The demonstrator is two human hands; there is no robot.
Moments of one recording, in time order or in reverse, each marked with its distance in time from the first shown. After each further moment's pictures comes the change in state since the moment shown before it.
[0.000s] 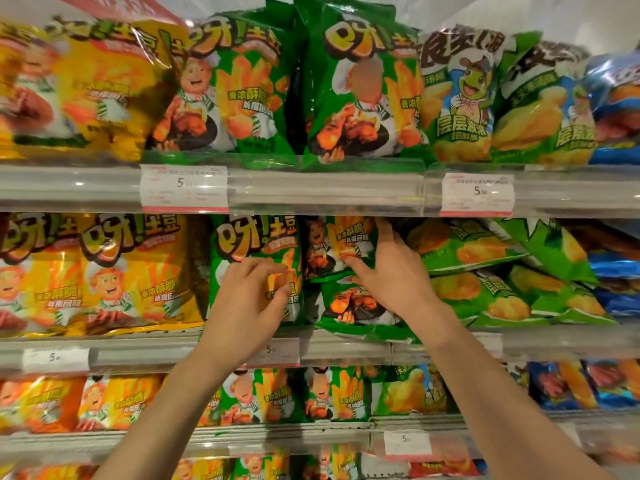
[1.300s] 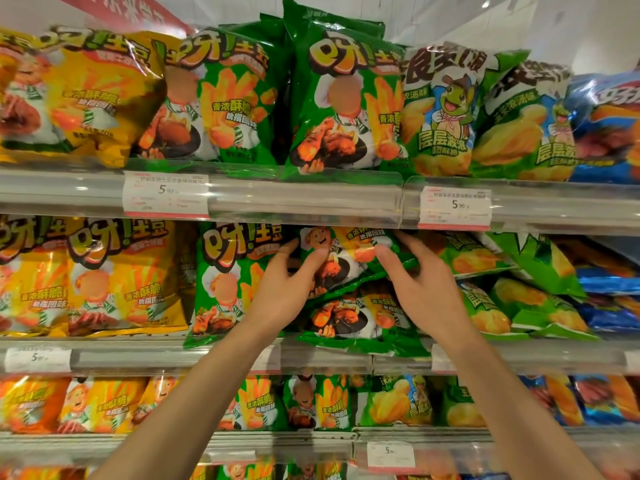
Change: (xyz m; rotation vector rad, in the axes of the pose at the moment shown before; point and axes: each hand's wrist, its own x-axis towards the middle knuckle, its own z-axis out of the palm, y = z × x) left_hand 0.041 0.070 0.033 -0.693 -0.106 -0.484; right_hand -0.029 0.042 -0.039 0.480 0.109 0.010
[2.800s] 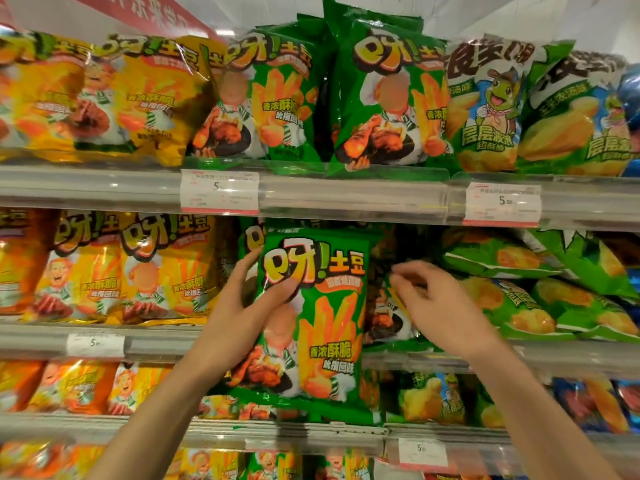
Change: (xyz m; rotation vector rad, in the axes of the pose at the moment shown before) left_hand -0.057 -0.020 -0.098 -0.074 0.024 0.083; right_hand -0.020 -0.021 0.021 -0.115 -0.230 0.076
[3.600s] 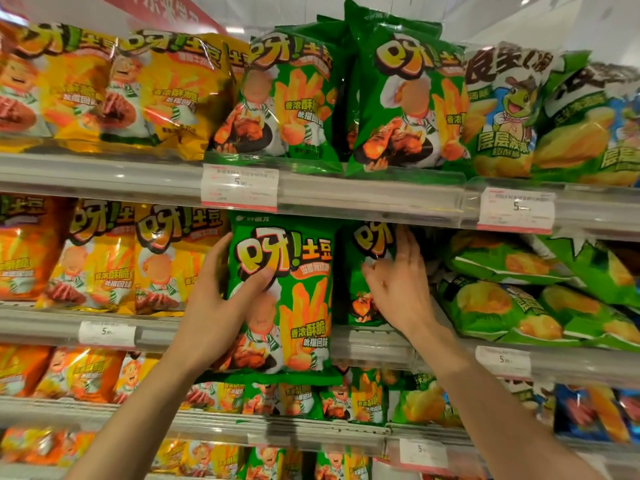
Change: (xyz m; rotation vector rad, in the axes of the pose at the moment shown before) left_hand 0.000 -0.011 -0.034 0.099 0.165 0.148; right_hand 0.055 0.013 0.070 -0.192 0.241 -0.104
